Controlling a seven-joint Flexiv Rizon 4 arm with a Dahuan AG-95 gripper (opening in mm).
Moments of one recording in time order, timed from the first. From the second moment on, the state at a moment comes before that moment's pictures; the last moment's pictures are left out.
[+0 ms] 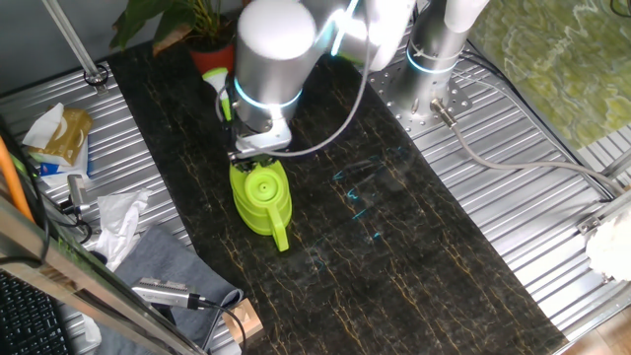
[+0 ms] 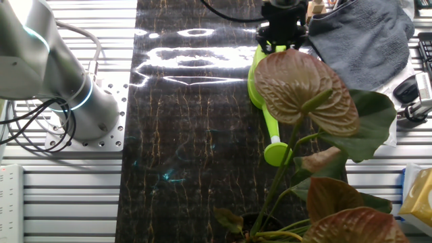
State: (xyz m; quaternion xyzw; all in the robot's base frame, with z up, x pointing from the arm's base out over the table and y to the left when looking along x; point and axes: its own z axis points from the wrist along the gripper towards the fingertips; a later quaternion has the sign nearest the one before) arm 0.515 0.093 0.155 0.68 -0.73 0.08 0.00
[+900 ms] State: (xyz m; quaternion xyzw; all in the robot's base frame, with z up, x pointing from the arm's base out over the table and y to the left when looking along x) arm 0.516 0.094 0.168 0.67 -0.74 0.08 0.00
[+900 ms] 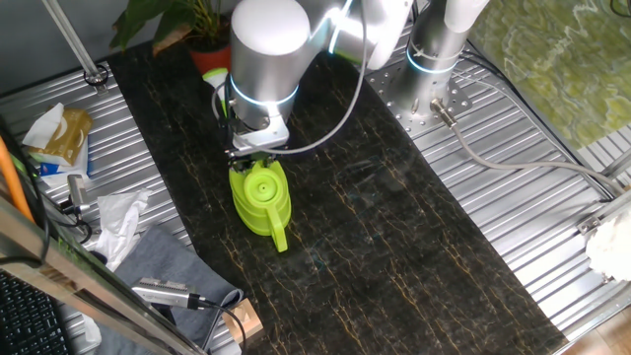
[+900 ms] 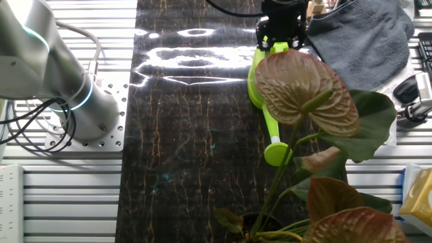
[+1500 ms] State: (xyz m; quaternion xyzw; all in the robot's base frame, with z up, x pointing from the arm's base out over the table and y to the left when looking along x) arm 0.513 0.098 0.202 0.65 -0.75 0.08 0.00
